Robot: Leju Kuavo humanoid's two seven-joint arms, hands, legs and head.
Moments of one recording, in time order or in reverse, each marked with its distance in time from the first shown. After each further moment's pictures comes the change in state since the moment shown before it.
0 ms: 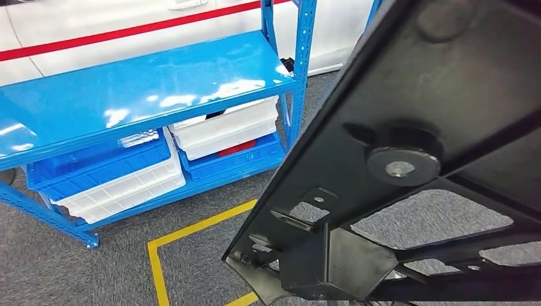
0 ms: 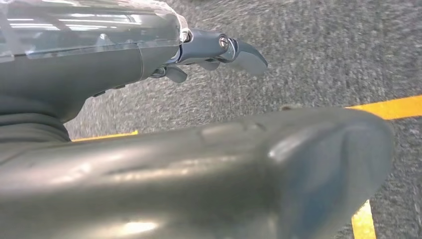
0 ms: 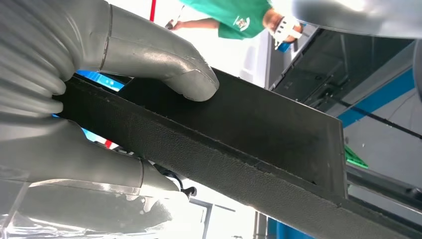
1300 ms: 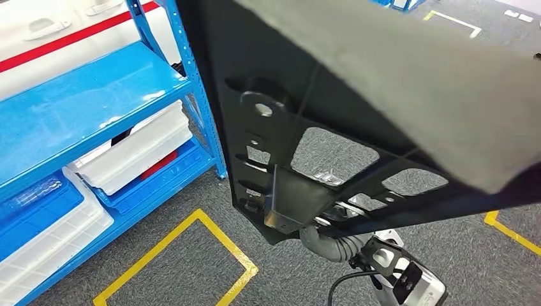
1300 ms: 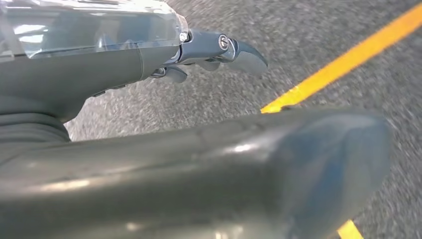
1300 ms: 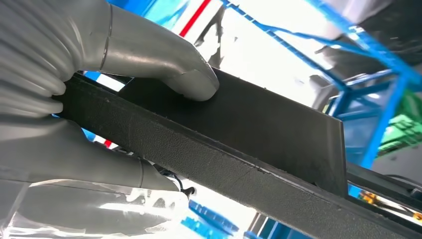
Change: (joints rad) left arm -0.003 0.035 0.003 -0.007 0.022 0.032 -0.051; right arm -0.343 -0.104 0.074 0.230 0.057 -0.152 0.002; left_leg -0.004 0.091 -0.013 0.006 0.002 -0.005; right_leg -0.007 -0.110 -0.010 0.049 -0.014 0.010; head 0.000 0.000
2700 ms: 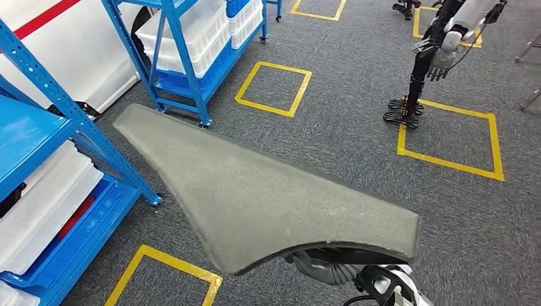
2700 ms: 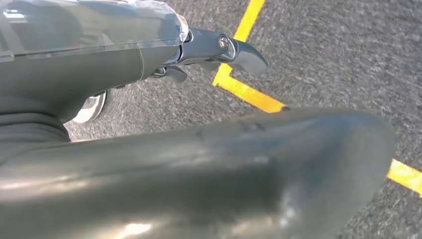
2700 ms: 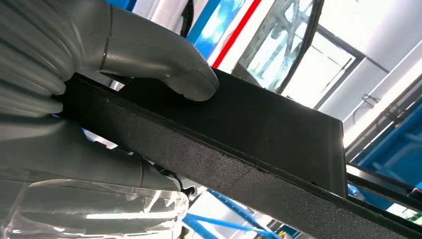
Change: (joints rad) left arm 0.010 -0.035 -0.023 0.002 -0.049 -0.090 0.007; right arm 0.132 -0.096 0.039 -0.036 0.125 -0.073 0.019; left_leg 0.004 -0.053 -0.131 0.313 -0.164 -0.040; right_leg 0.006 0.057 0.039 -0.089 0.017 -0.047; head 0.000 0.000
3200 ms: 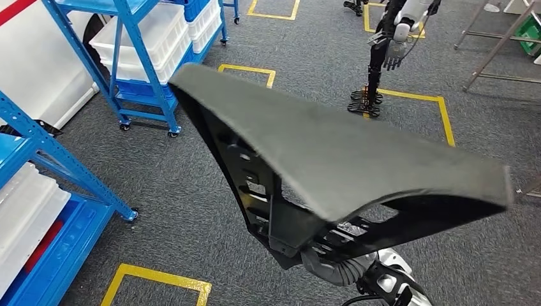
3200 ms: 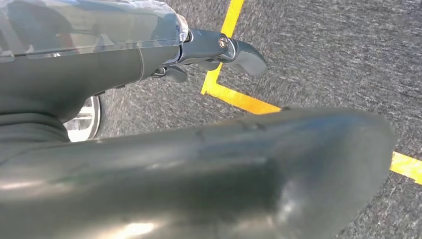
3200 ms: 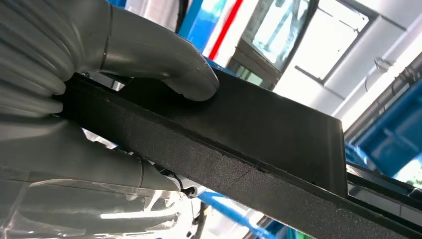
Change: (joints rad) left arm 0.012 -0.022 0.009 0.000 0.024 0.016 -0.003; right arm 0.016 0.008 -0.031 0.002 -0.112 0.044 -0.013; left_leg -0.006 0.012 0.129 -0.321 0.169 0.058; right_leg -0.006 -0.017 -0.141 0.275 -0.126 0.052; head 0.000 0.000
